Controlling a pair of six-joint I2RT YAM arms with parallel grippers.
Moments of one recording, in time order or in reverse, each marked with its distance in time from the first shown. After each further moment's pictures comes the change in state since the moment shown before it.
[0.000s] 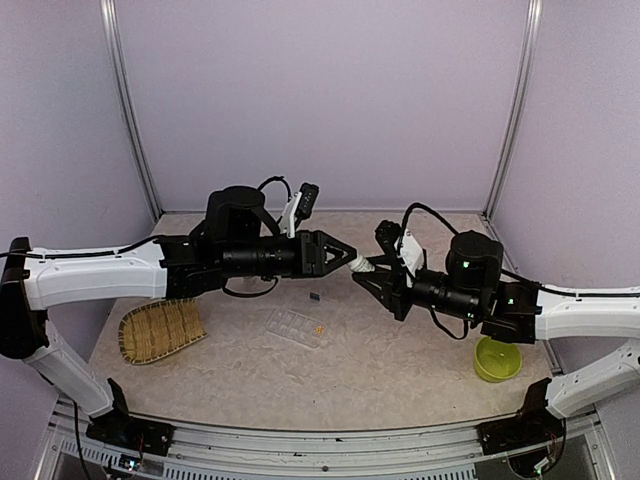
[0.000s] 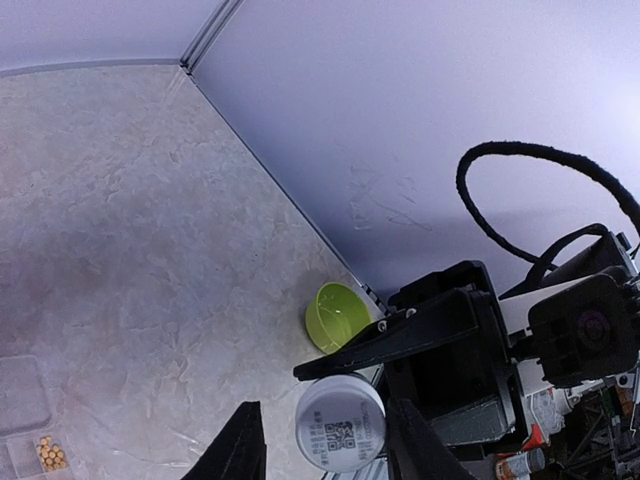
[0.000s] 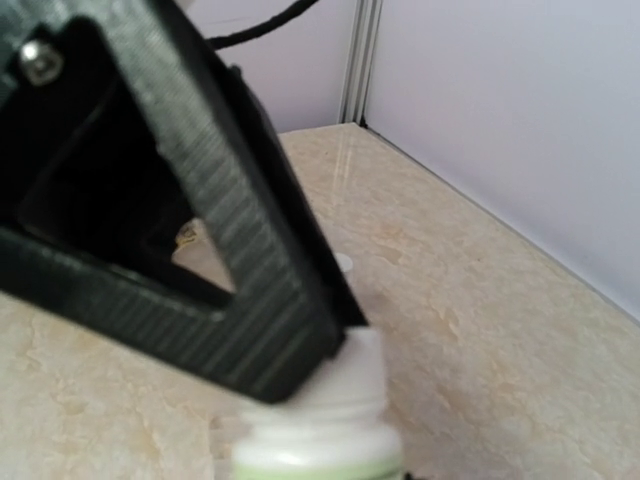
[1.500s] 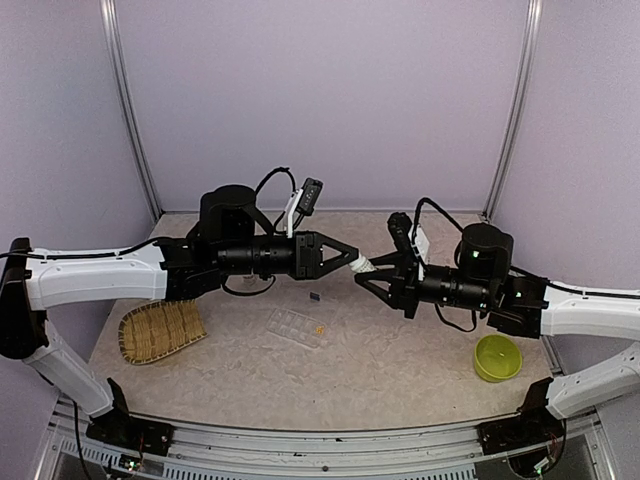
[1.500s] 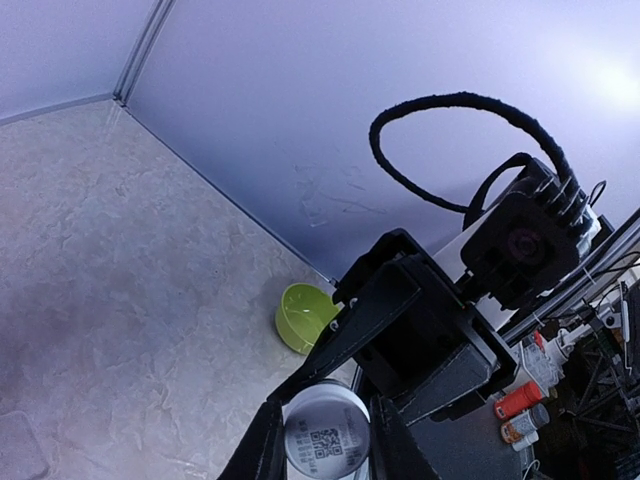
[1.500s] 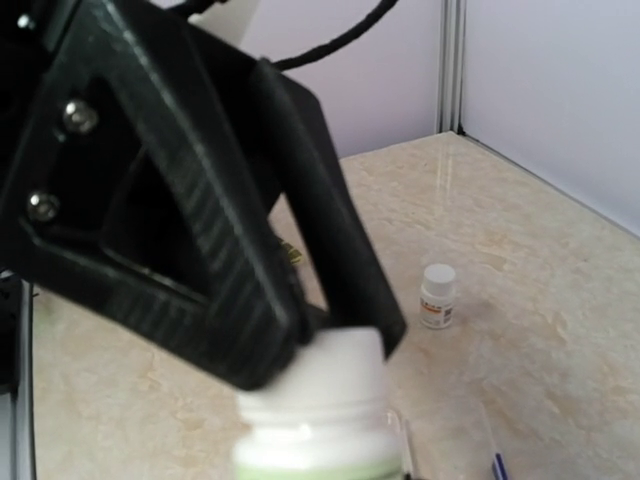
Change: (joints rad) left arm 0.014 -0.005 -0.035 0.125 0.153 0.117; right arm -0.066 -0.035 0.000 -0.014 -0.246 0.157
